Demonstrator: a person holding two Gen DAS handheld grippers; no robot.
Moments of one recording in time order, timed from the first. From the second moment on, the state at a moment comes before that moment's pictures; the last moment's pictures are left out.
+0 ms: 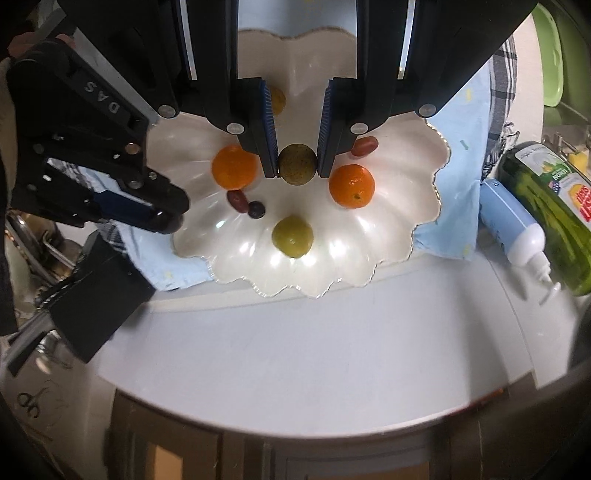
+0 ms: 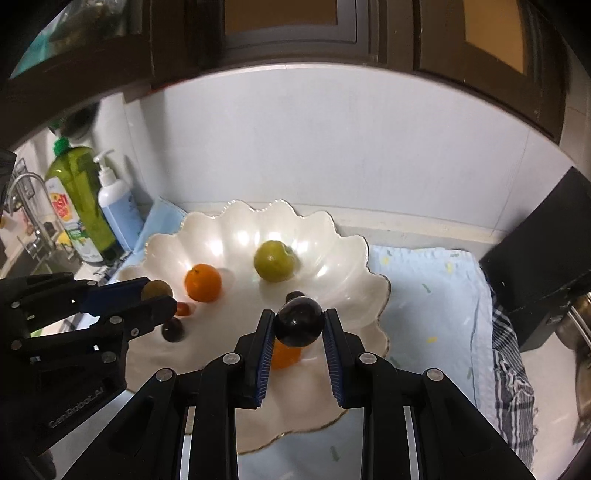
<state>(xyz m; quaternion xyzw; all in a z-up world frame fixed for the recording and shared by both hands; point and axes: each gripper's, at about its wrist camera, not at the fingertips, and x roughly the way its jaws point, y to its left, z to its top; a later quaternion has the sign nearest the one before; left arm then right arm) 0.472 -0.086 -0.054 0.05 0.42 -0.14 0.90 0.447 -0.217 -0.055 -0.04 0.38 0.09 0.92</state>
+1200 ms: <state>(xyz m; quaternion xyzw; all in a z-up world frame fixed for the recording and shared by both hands) 0.465 -0.051 -0.051 0.09 0.38 -0.04 0.92 0.442 -0.222 -0.063 -0.02 0.38 0.04 0.92</state>
